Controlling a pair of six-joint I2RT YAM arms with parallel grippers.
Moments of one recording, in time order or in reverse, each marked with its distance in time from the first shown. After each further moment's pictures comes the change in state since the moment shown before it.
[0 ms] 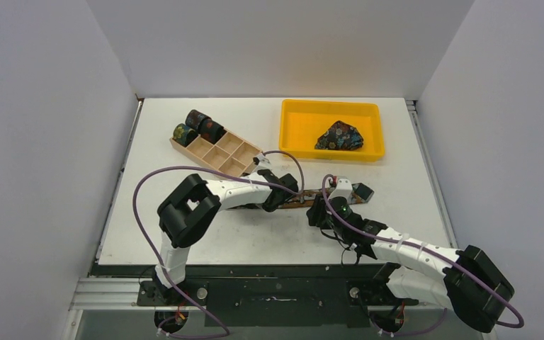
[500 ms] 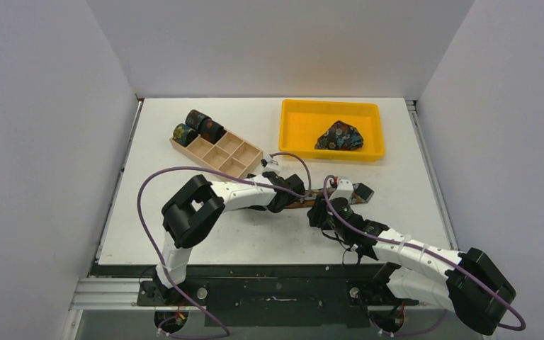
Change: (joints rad) left arm -0.033 0.026 0.031 0.080 0.082 0.038; right arm -0.001 -0.025 -0.016 -0.023 0.000 0.000
